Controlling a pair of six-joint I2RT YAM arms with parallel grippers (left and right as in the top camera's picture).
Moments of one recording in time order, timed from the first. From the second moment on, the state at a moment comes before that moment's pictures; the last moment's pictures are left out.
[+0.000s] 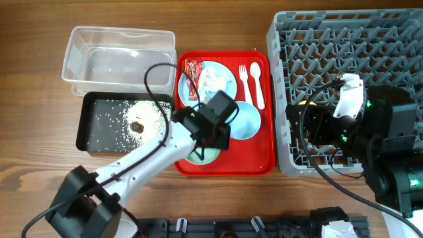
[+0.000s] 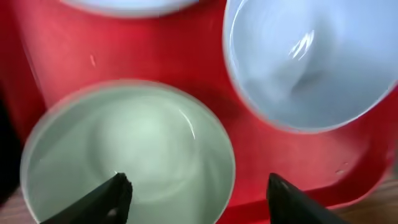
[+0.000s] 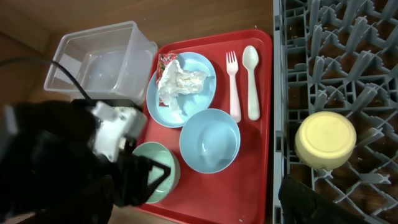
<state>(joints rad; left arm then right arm) -0.76 1.60 1.12 -0.81 -0.04 -0.63 0.12 0.93 1.23 -1.06 -0.32 0.29</state>
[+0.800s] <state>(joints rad) -0.37 1.59 1.23 -0.33 -0.14 -0.47 0.12 0.97 1.23 -1.07 -0.31 0.29</state>
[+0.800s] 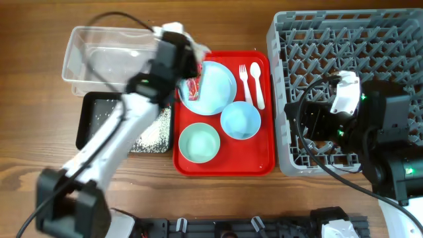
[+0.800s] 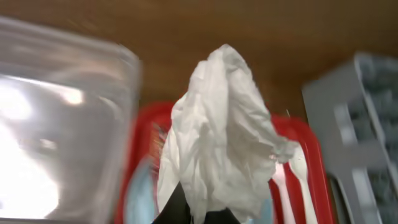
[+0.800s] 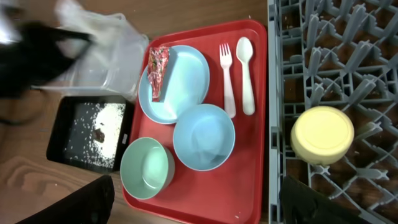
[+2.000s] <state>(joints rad) -0.50 1.63 1.25 -0.35 -0.24 -0.40 0.12 0.97 1.23 -1.12 -0.31 0.29</state>
